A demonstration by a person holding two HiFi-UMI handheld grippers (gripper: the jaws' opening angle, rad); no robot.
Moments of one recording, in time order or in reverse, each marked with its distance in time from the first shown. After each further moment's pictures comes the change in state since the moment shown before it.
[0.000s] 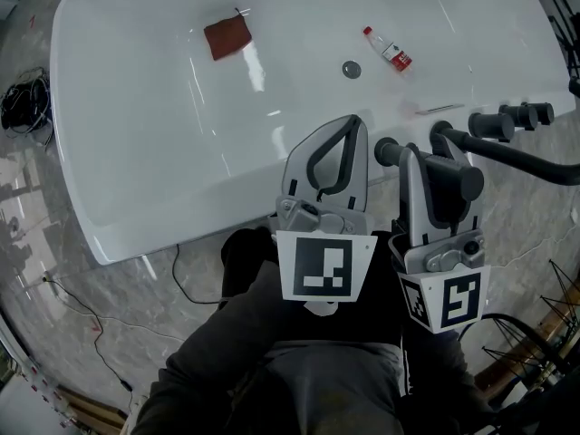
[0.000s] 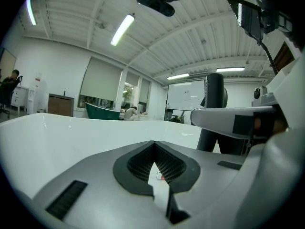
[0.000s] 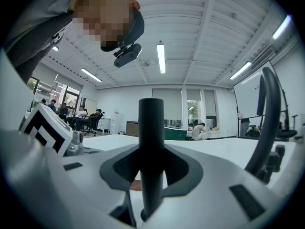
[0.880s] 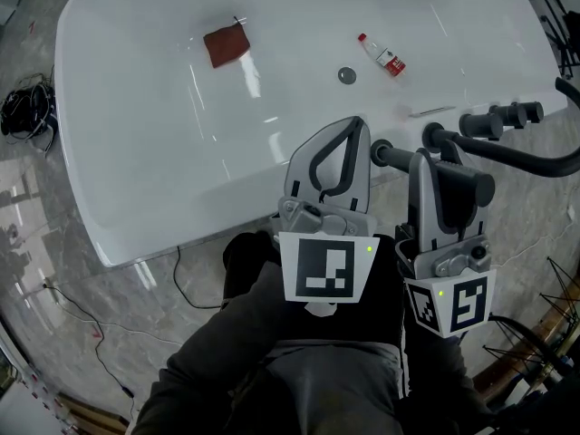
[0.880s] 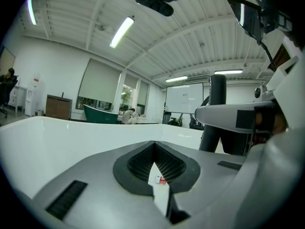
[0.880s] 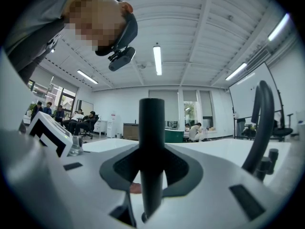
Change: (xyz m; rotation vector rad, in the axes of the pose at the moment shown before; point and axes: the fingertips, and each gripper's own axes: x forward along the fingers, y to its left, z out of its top) left arm -0.006 -0.003 0.023 -0.001 -0.021 -0.021; right arm -0.011 -0.005 0.028 0.028 -0.015 -0.037
